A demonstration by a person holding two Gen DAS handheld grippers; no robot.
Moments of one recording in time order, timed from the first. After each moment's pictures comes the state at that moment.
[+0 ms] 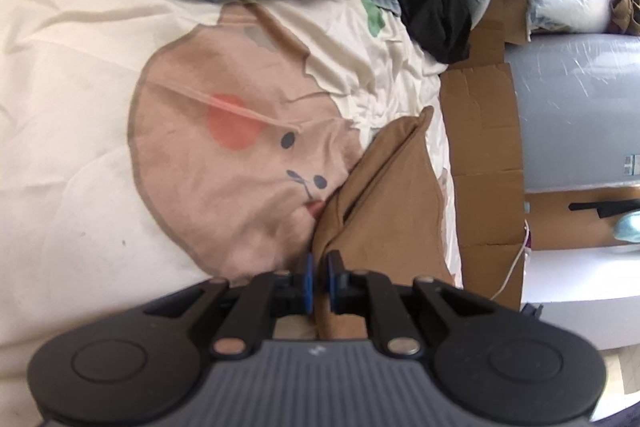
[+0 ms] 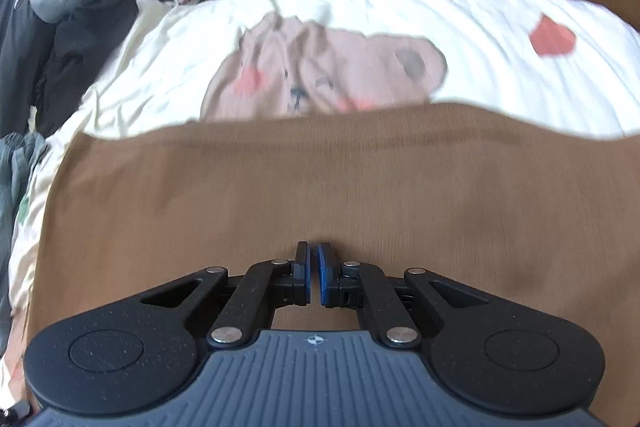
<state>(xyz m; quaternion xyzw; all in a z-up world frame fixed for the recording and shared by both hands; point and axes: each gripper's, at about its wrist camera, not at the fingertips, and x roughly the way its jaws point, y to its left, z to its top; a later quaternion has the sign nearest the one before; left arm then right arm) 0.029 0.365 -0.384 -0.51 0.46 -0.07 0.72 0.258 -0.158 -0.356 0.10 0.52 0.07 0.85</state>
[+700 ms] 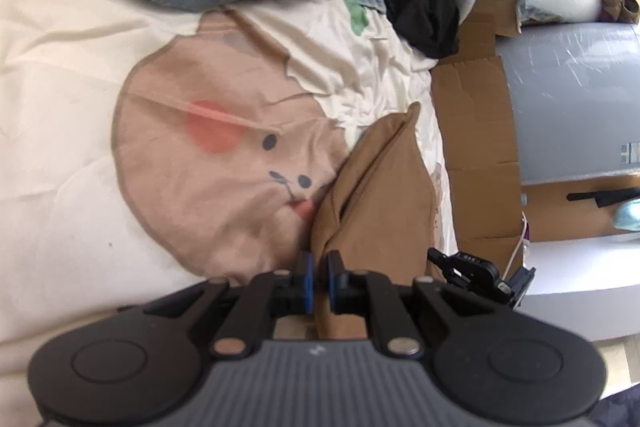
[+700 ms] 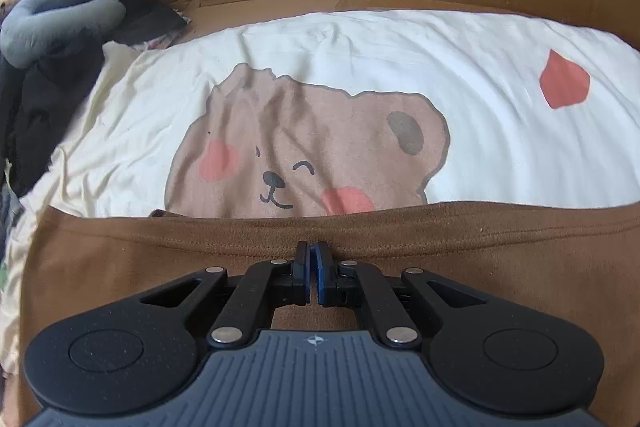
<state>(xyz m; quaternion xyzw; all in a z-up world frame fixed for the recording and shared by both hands) 0.032 0.362 -0.370 -0.50 0.46 -0.08 0.73 0.309 -0.170 -0.358 0.12 0.49 0.04 0.86</state>
